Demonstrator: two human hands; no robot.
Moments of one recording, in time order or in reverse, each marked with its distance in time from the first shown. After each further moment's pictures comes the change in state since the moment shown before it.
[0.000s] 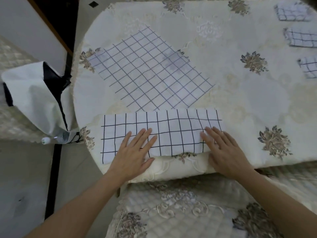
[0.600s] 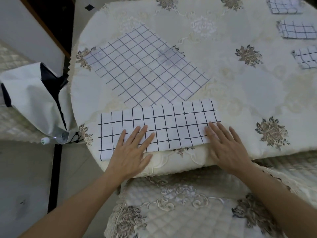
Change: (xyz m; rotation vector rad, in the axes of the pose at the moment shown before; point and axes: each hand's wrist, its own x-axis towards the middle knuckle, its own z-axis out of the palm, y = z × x) left_hand -0.011 0.008 0.003 0.003 0.009 -0.055; right_hand -0.017 -0.007 -0.003 -0.021 -0.108 0.188
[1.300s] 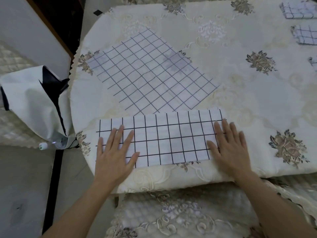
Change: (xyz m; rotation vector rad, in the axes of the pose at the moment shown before) left_hand 0.001 -0.031 0.018 -0.063 0.108 -0.352; right_hand 0.049 -0.001 0.024 0.191 -0.020 0.316
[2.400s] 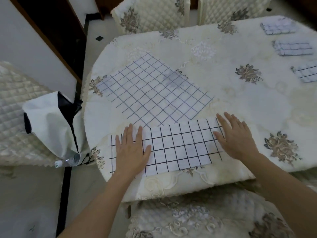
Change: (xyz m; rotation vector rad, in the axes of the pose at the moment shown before) left_hand 0.047 0.021 -0.047 -0.099 -0.018 -0.037; right_hand 0.030 -0.009 -0.066 -0.020 0.123 -0.044
